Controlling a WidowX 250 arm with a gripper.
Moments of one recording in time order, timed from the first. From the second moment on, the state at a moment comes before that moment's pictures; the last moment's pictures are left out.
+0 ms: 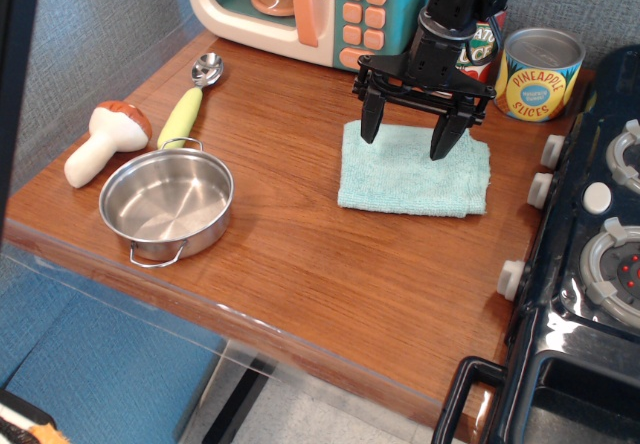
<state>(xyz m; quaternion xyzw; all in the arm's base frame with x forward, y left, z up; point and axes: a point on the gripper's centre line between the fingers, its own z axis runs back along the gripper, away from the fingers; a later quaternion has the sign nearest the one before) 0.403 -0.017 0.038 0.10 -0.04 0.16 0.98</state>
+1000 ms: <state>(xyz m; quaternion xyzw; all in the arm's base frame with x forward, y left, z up) 0.397 0.055 0.074 0.01 -0.06 0.20 0.98</state>
